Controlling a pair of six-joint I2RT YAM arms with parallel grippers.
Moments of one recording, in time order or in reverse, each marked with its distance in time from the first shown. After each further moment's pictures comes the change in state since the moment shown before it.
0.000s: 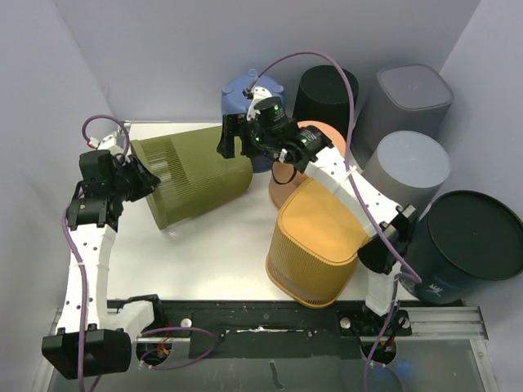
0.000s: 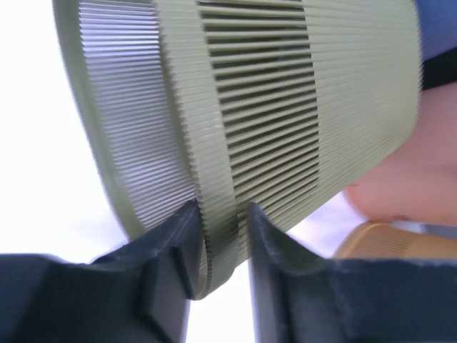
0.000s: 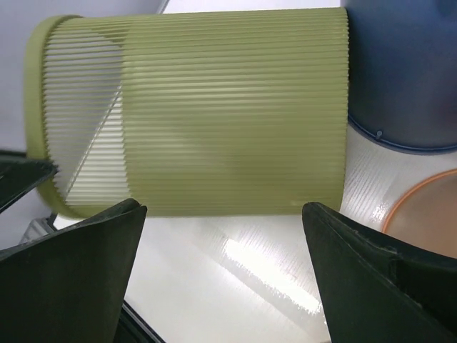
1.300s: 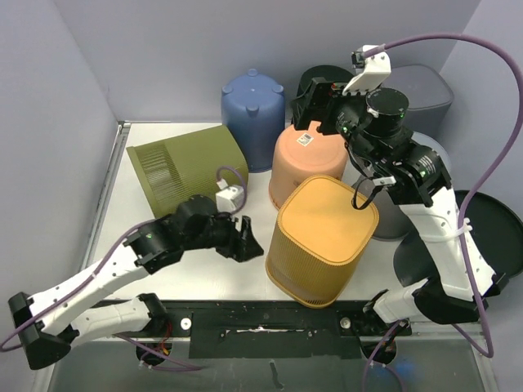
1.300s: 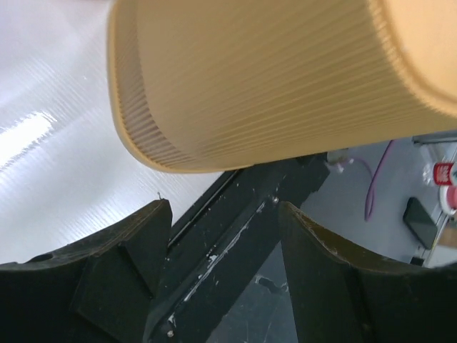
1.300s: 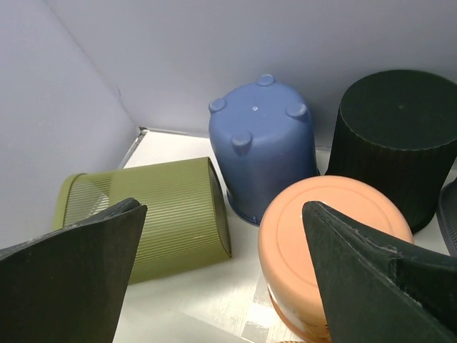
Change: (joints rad) left arm -0.990 -0.097 -0.159 0.114 -0.006 -0.177; right arm -0.055 -0.521 -0.093 0.009 0.335 -0.175
